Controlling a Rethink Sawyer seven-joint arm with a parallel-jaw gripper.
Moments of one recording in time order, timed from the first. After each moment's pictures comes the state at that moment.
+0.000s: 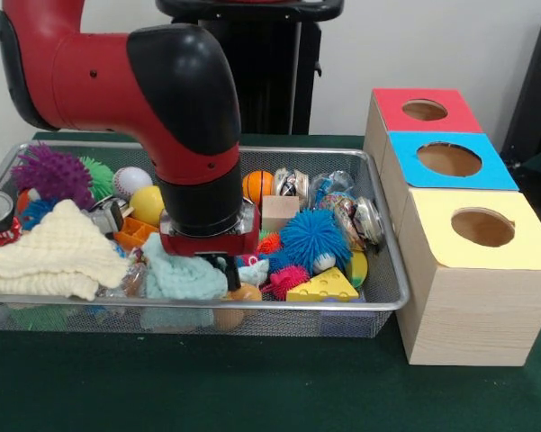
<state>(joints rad) -0.48 -0.32 0.20 1.27 -0.16 0.77 1.56</state>
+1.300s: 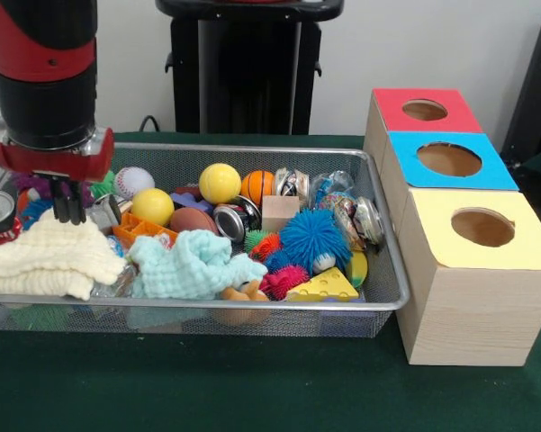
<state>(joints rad) -0.60 -0.49 0.20 1.21 -0.39 0.95 1.56</state>
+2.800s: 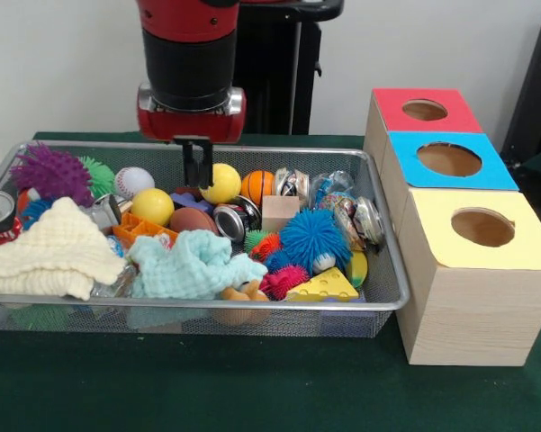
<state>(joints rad) -0.45 -0.61 0.15 1.47 -0.26 0.82 1.59</state>
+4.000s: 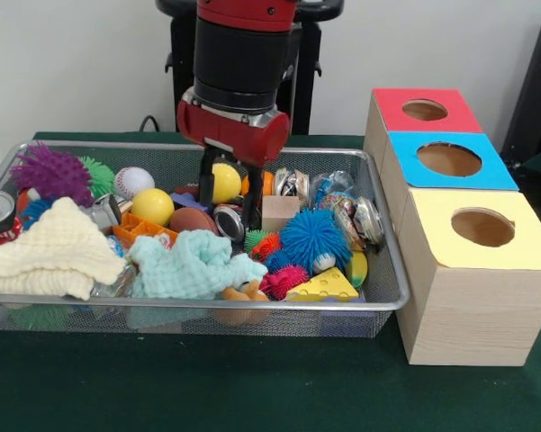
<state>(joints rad) -0.26 -0.60 -0.08 1.53 -0.03 0.46 2.09</state>
